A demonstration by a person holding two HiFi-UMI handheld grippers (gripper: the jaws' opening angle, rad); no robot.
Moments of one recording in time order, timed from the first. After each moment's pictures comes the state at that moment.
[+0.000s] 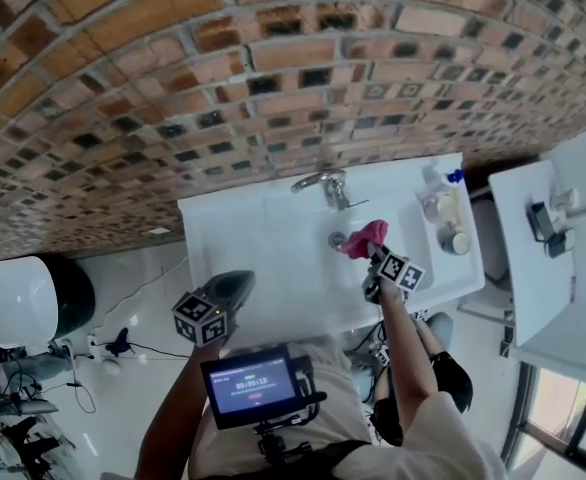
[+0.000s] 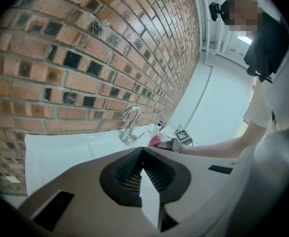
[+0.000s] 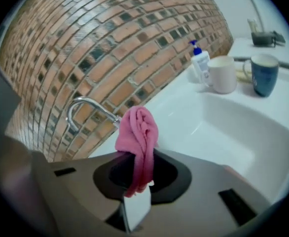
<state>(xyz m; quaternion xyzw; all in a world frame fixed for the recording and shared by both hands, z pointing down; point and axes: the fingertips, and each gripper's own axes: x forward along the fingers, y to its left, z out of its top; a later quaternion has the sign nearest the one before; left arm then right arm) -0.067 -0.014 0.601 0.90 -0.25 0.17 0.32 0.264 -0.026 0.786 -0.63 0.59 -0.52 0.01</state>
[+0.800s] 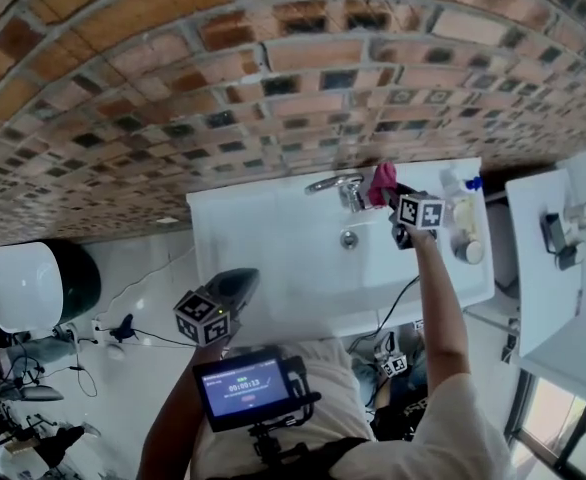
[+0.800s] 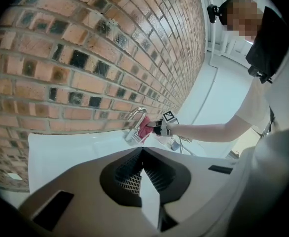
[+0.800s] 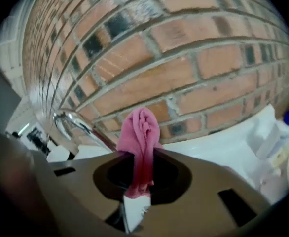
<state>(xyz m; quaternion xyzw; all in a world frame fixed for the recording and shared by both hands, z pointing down) -0.073 -0.032 0.604 0.89 -0.26 0.17 0.33 0.282 -0.193 0.742 -0.54 0.72 -0.40 -0.15</state>
